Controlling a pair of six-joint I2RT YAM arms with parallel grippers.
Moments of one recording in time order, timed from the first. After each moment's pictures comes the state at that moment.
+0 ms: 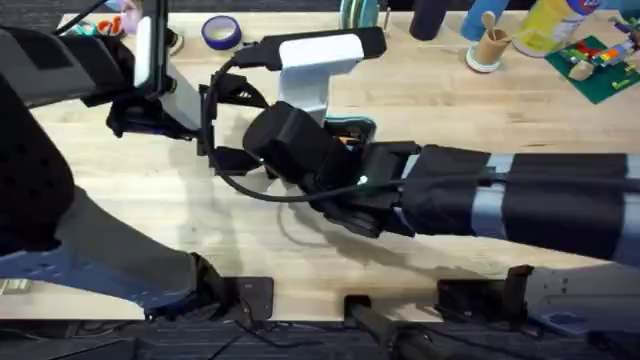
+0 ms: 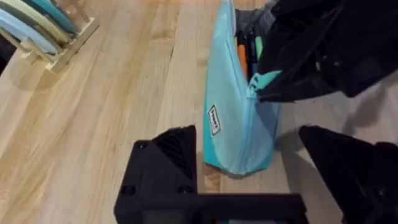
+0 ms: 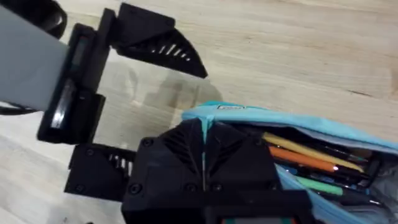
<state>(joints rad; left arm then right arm) 0.34 1.77 1.04 -1.12 1.10 2.05 1.12 1.66 1.00 0.01 0.56 0.62</state>
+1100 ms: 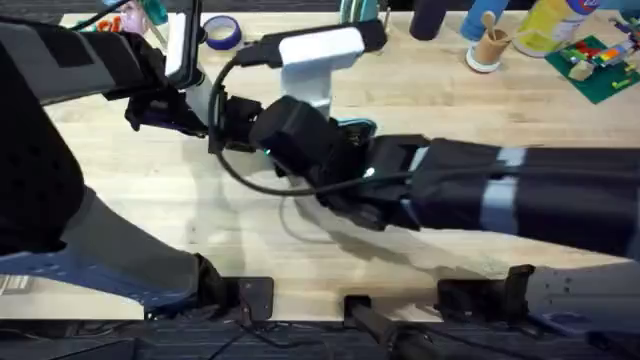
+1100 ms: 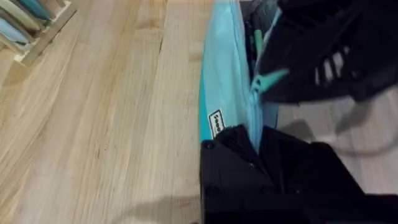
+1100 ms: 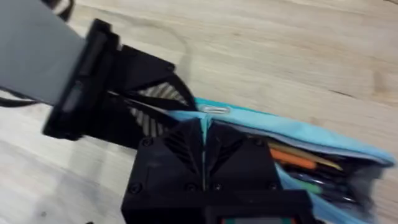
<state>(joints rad) 0.25 1.77 1.04 -1.04 1.03 1.88 1.10 1.64 1.00 -0.05 0.55 0.57</state>
